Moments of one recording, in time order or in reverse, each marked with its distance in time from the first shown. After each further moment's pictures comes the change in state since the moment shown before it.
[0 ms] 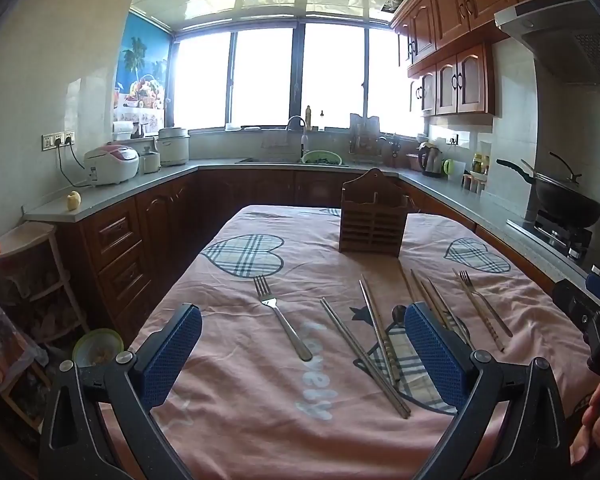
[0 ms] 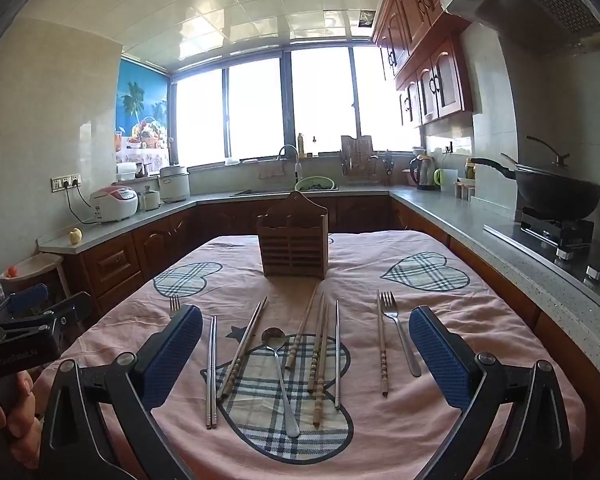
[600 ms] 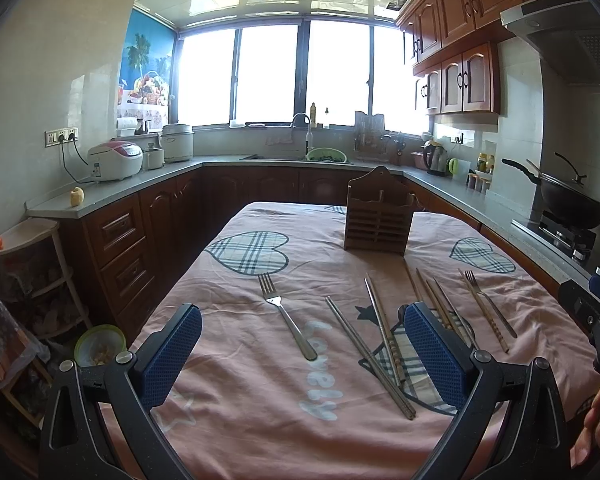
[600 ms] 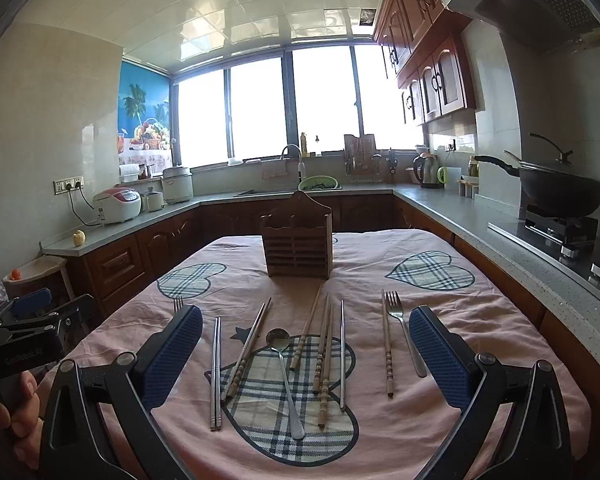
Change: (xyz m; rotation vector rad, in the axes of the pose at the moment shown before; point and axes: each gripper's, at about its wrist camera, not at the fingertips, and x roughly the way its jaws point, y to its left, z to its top) left arm 0.005 0.001 0.005 -0.009 0.011 0.006; right arm -0.001 0.001 0.005 0.009 0.020 0.009
